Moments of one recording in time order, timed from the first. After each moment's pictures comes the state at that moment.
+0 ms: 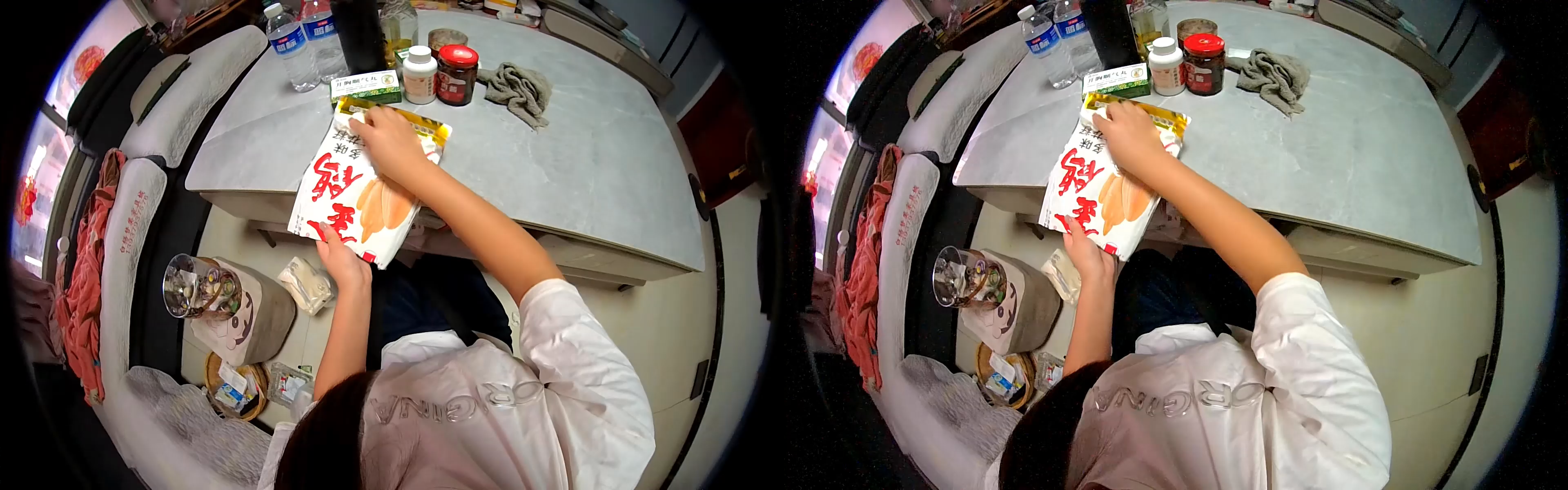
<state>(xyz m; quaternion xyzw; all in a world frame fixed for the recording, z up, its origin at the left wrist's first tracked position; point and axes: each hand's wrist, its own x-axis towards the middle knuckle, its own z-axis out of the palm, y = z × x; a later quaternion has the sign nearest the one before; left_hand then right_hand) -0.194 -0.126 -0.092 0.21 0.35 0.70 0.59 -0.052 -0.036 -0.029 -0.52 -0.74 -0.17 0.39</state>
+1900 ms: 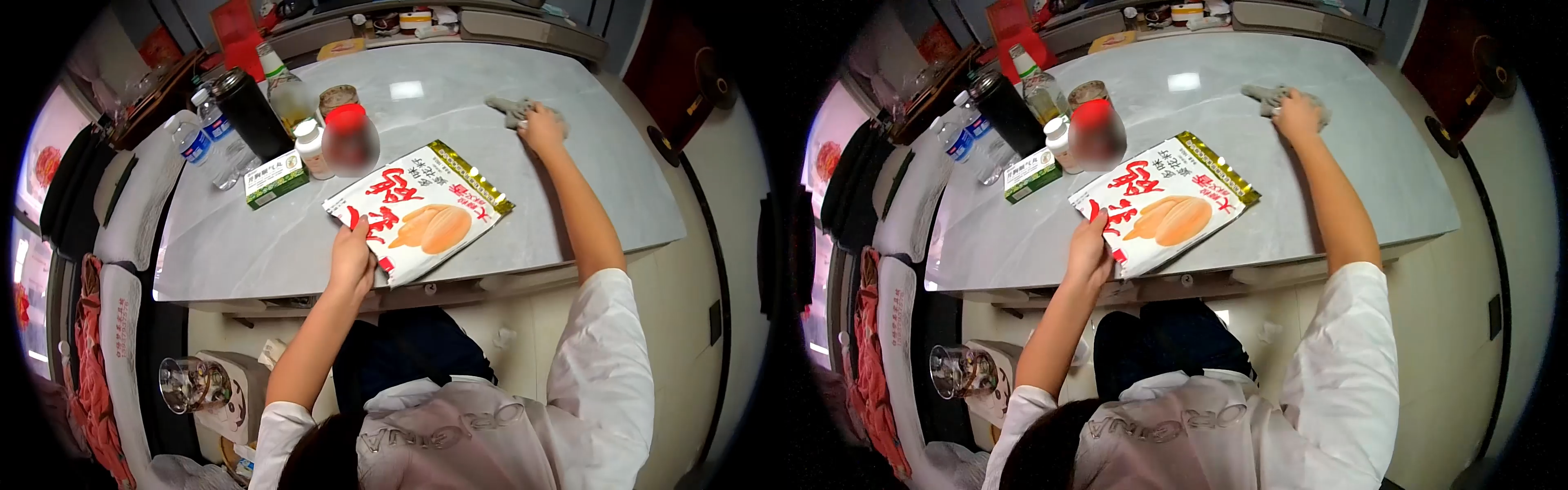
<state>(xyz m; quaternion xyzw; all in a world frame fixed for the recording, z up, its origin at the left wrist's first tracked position) -0.043 -0.090 -0.020 0.35 0.35 0.37 0.79 0.344 -0.140 -0.009 -0.89 -0.40 -0.21 0.06</state>
